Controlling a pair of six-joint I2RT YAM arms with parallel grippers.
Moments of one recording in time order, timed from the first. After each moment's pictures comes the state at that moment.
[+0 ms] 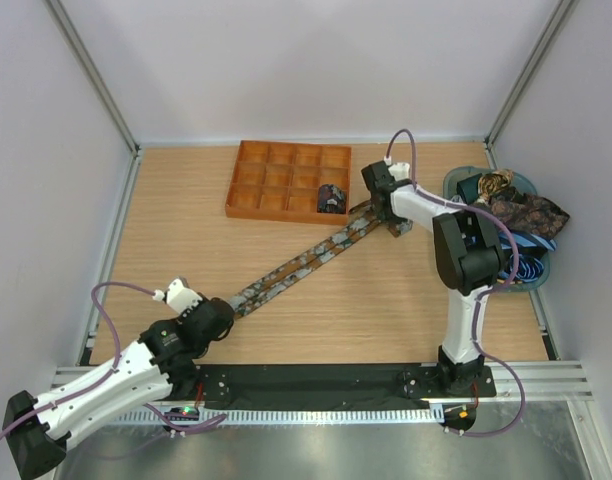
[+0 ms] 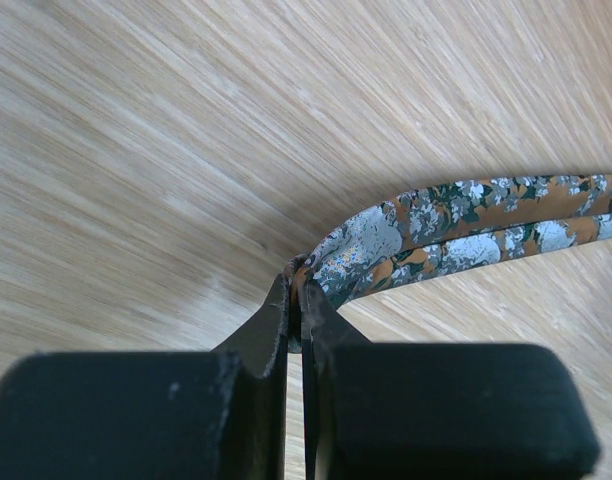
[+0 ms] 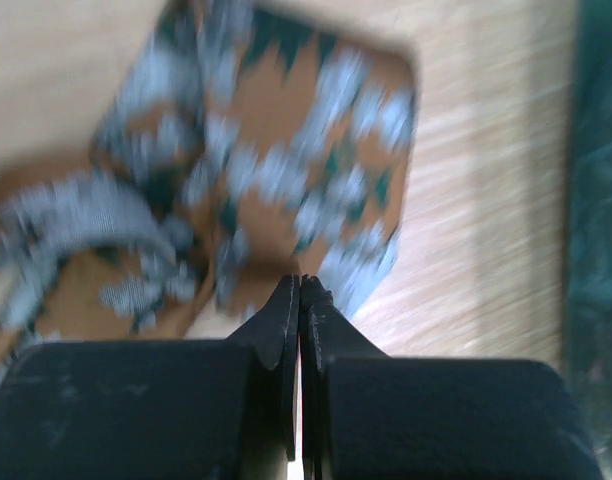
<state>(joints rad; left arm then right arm) -0.88 0.54 0.30 -0.75 -0.65 -1.47 0.35 1.99 1.36 -0.49 0.57 0.45</state>
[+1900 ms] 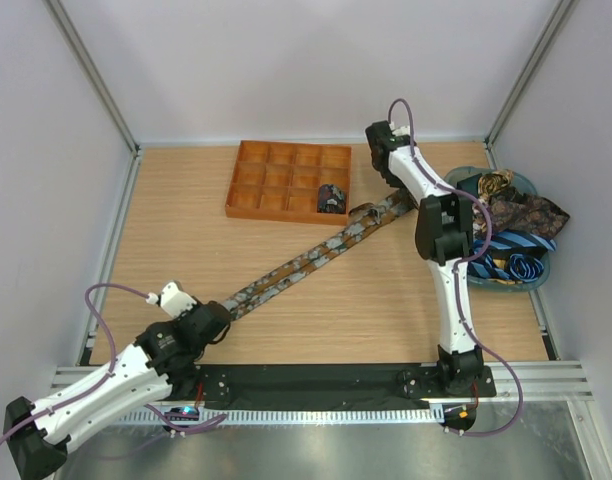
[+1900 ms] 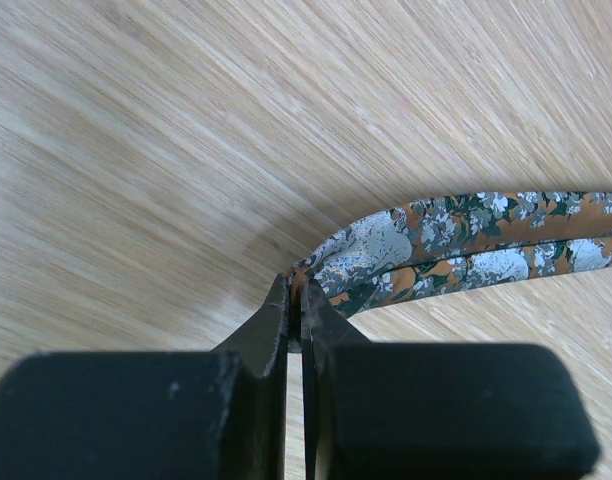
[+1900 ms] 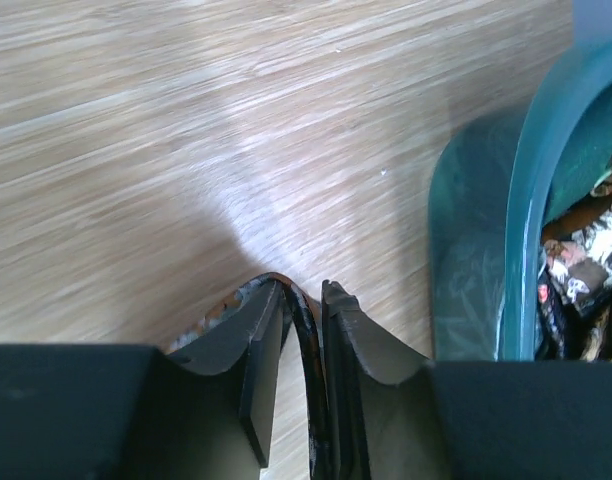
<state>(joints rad) -0.87 0.50 0.30 -0.87 -0.68 -1.46 0.25 2.42 2.18 -0.93 0.73 0.29</state>
